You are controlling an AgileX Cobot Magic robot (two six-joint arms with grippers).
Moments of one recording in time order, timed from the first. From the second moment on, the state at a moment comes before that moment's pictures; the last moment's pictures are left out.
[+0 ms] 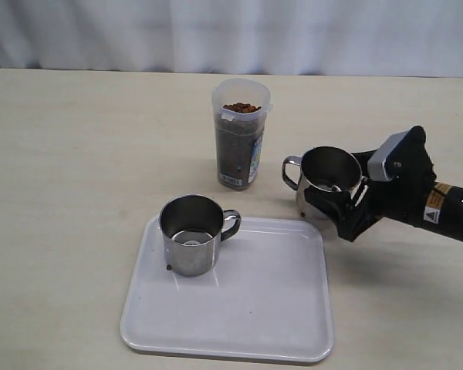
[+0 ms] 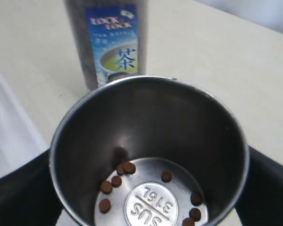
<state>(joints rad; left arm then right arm) -0.02 0.00 0.00 -0.01 0.19 0.02 0.09 1.92 -0.52 -0.92 -1.00 0.14</state>
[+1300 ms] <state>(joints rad) -0.02 0.00 0.00 -0.01 0.19 0.02 0.18 1.92 -0.42 -1.23 -1.11 0.13</state>
